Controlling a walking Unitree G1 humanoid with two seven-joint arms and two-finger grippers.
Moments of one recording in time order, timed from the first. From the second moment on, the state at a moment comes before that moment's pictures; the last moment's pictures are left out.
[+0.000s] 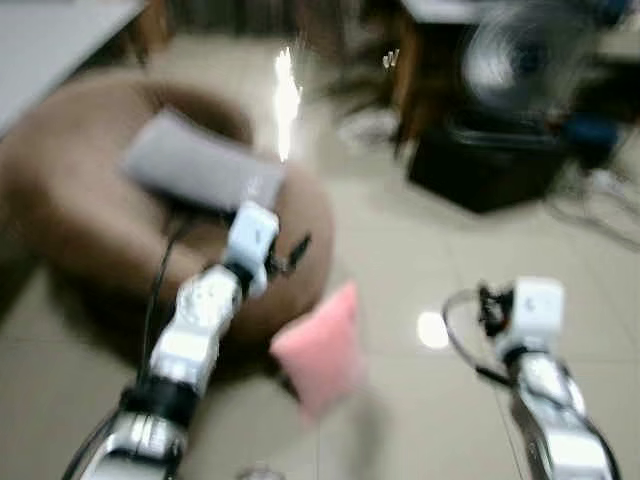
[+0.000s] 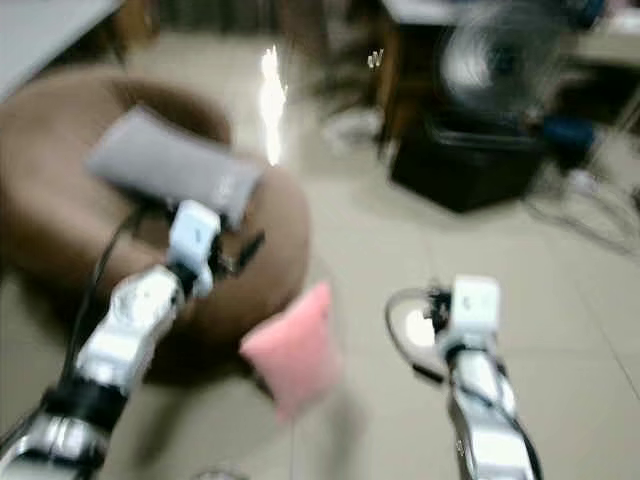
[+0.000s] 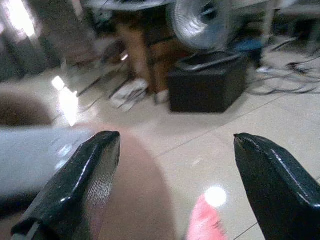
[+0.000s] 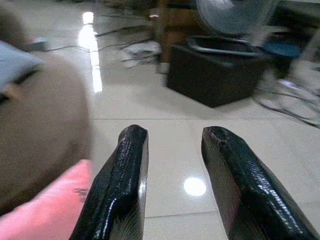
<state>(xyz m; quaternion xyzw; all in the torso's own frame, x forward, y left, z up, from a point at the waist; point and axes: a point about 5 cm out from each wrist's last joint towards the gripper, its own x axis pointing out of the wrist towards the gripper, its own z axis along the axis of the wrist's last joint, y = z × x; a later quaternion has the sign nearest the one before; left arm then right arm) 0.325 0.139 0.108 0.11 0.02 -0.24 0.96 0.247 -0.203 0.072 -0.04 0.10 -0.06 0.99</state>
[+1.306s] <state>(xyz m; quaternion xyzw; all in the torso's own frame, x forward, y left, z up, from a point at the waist) 0.307 0.124 0.092 0.11 0.04 -0.33 0.94 0.236 -0.208 0.062 -0.01 0.11 -0.08 0.99</state>
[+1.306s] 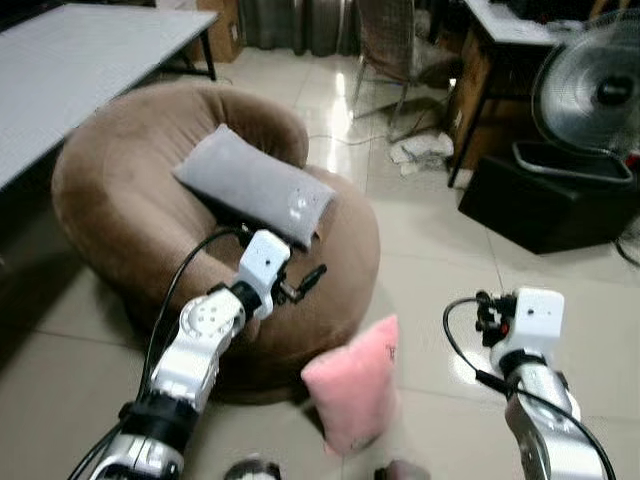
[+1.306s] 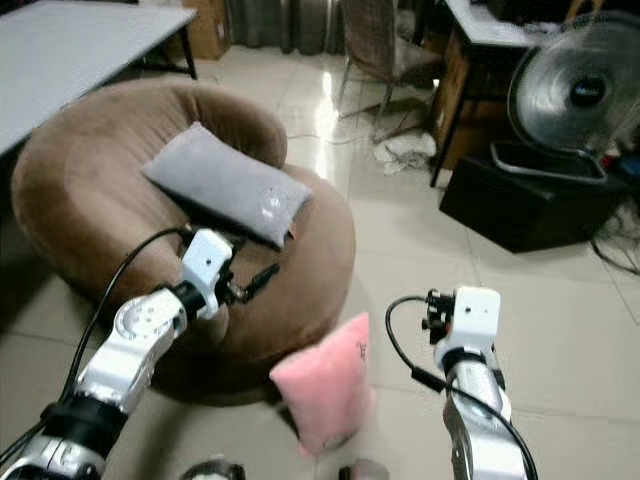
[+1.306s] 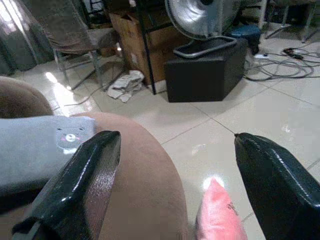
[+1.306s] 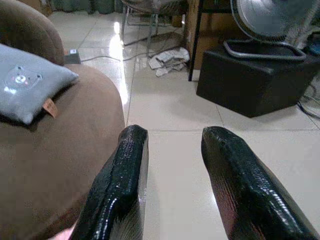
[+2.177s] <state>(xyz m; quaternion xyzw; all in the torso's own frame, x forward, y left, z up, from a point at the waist) 0.316 0.140 0.072 0.12 0.10 -0.22 0.96 0.234 -0.198 0.058 -0.02 0.11 -0.08 0.99</state>
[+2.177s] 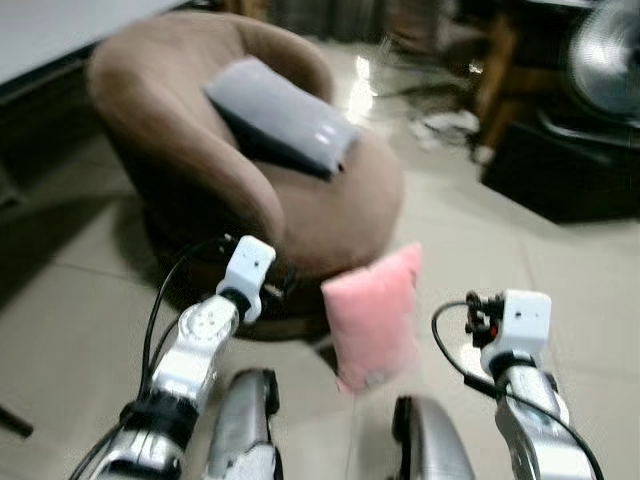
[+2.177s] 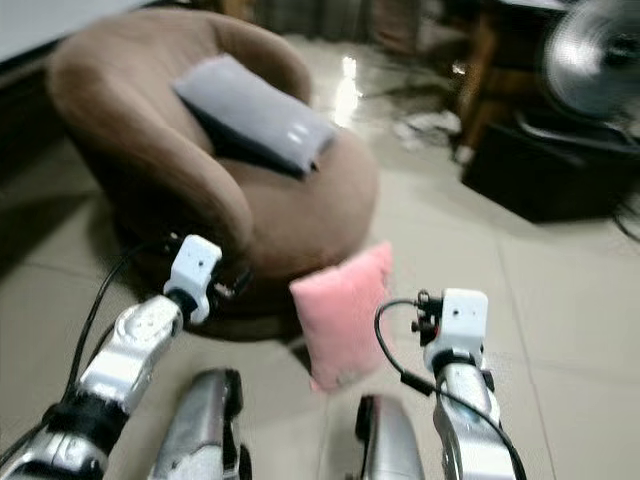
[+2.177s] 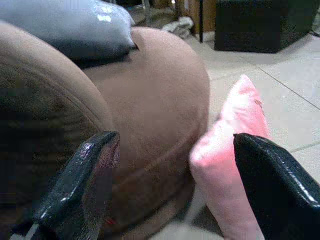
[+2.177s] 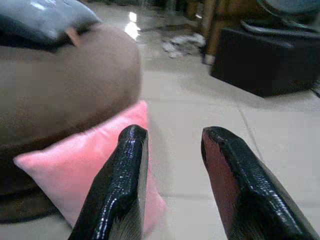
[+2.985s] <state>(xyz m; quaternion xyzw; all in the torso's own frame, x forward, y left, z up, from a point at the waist) 0.327 0.123 0.068 0.11 0.08 -0.23 0.96 0.225 -0.213 0.034 -0.03 0.14 -0.11 0.98</state>
